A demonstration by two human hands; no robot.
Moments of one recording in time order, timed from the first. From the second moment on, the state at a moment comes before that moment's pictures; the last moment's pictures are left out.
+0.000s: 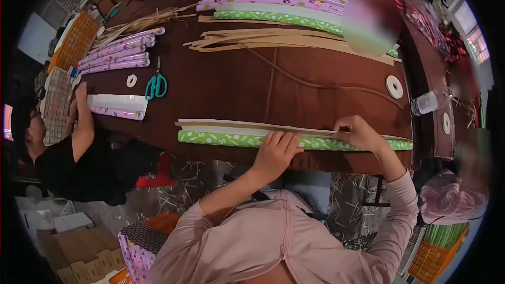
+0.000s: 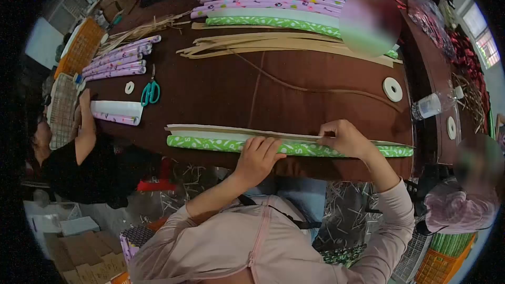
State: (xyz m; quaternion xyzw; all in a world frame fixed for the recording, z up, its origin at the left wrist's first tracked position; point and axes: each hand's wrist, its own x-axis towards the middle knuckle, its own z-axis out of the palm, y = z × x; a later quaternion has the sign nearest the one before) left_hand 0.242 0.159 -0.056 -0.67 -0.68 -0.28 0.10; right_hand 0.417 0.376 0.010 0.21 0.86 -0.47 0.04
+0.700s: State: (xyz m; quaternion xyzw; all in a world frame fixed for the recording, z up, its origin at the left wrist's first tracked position) left_hand 0.255 0.153 -0.006 -0.69 -0.67 -0.22 0.16; right_hand 0.453 0.313 -0.005 0.19 0.95 -0.20 -0.15
